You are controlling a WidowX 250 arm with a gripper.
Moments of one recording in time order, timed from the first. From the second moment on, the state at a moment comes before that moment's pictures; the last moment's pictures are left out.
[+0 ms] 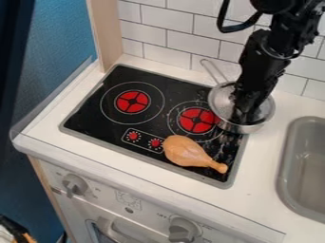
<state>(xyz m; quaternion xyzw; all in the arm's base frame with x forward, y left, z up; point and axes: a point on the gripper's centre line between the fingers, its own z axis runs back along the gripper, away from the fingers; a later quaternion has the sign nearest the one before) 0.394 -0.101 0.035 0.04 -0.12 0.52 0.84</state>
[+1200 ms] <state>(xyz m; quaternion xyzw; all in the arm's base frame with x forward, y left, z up) 0.378 -0.046 0.110 0.01 -0.12 0.60 0.79</state>
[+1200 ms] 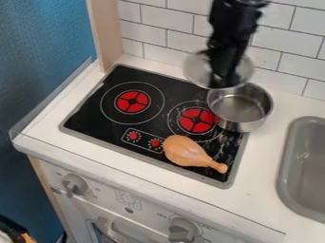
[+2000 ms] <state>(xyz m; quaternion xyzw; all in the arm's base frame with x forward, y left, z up) 0.296 0.111 0.074 0.06 -0.09 0.78 0.62</state>
